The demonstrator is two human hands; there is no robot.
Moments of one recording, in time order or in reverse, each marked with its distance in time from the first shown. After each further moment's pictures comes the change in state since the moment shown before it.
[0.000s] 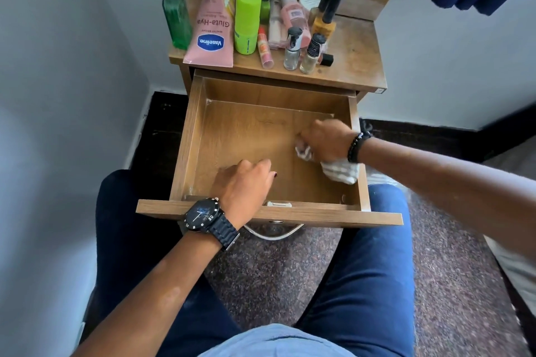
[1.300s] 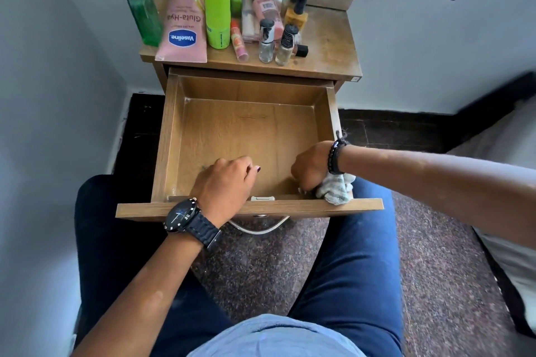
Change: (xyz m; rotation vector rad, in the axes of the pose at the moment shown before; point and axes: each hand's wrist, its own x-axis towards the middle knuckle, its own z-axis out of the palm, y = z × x) left_hand -0.004 -0.006 0.004 0.049 0.036 -0.008; right_hand -0.013 -0.028 0.012 0.030 -0.627 -0.108
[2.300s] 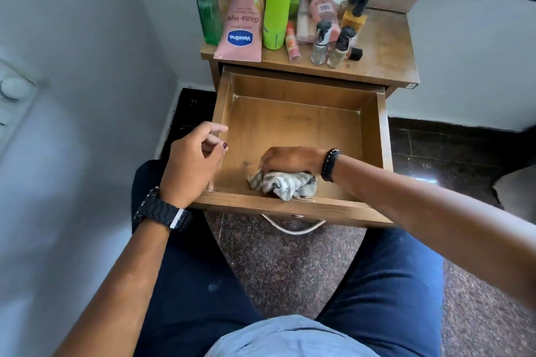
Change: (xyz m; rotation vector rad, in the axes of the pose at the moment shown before) left_hand -0.013 -0.089 -0.041 -0.438 0.333 -0.102; right_hand 0.031 -0.062 -0.052 0.842 0.354 -0.313
